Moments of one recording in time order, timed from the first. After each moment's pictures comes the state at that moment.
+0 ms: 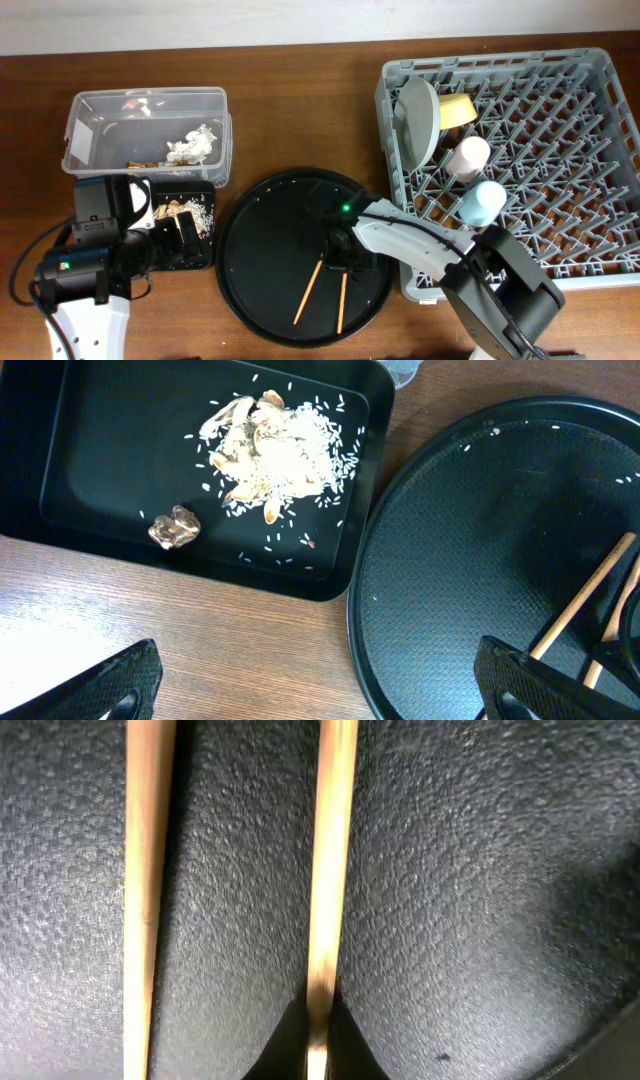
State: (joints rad) left arm 0.13 1.06 1.10 -1.20 0.03 -0.12; right arm 0.75 1.86 1.12 -0.86 -0.14 0.85
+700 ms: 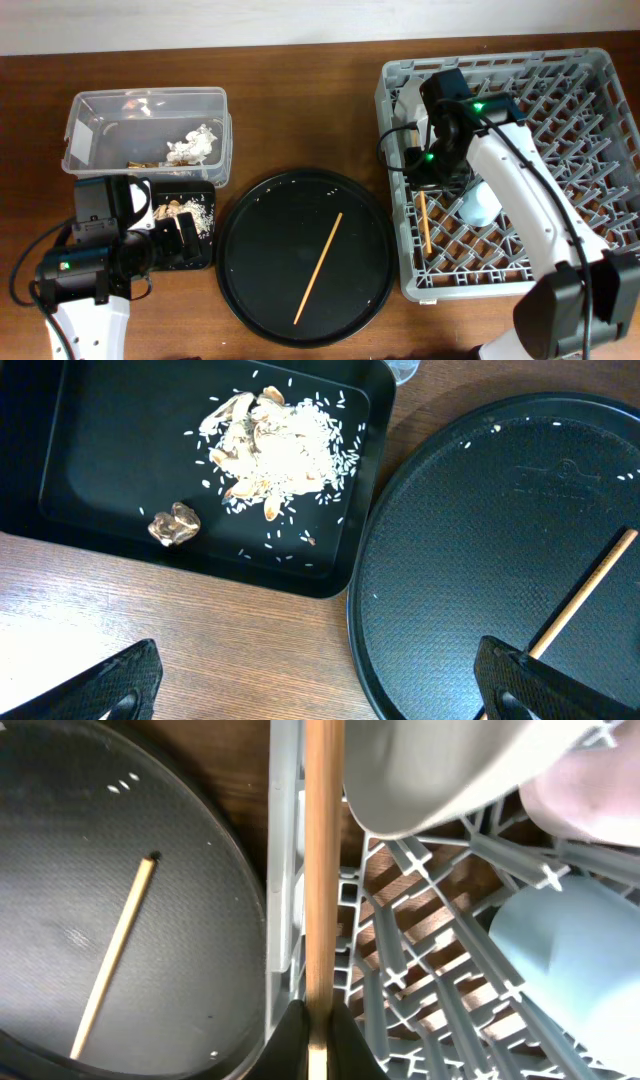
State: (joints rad) left arm 0.13 1.06 1.10 -1.21 0.03 -0.12; right arm 0.22 1.73 1.54 -1.28 -0.09 0.13
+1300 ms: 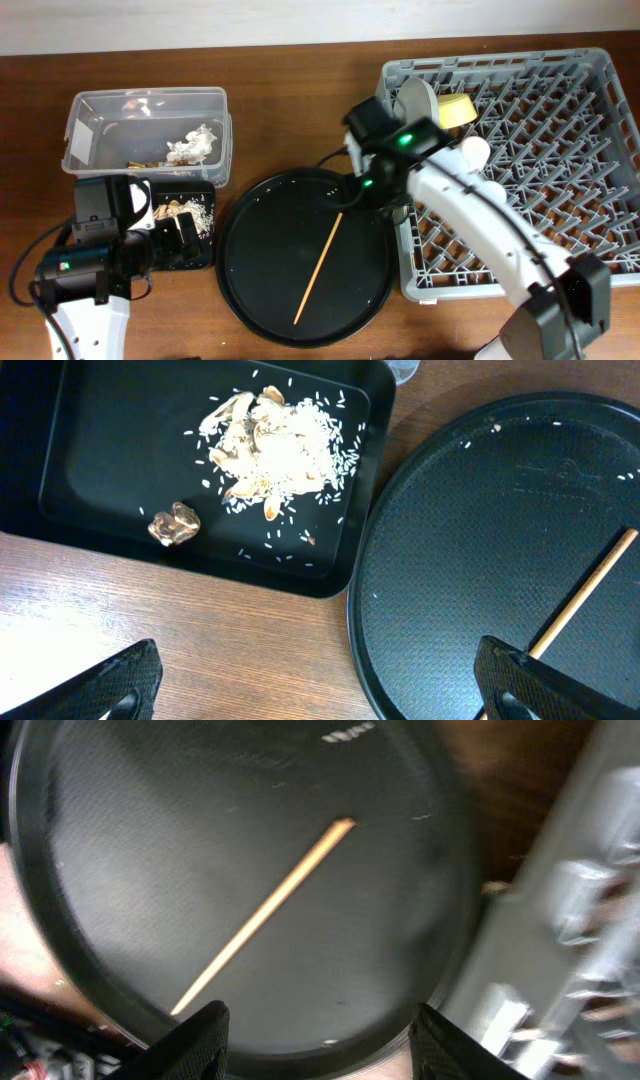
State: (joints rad) left arm 0.13 1.06 1.10 -1.21 0.03 -0.12; right arm 0.55 1.72 1.53 -1.21 -0.17 0.31
